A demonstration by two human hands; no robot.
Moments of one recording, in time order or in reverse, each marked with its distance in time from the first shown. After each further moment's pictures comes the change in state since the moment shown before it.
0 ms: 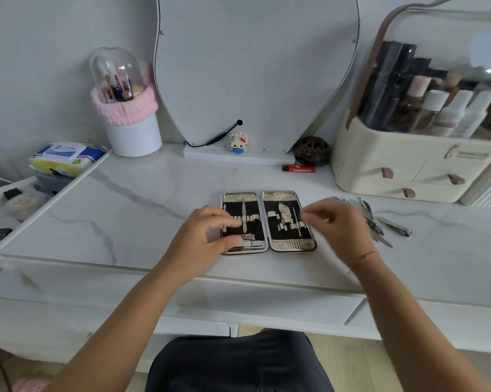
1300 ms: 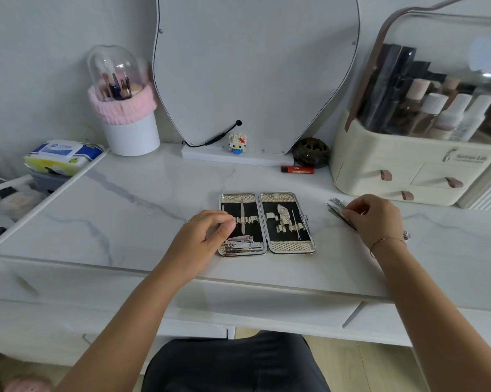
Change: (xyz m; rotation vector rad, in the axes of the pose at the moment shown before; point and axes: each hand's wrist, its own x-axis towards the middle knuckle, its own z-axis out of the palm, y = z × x) left_hand 0.000 0.000 0.005 -0.005 0.001 -0.107; right_hand 0.026 0.051 -0.035 -0.250 0.193 0.301
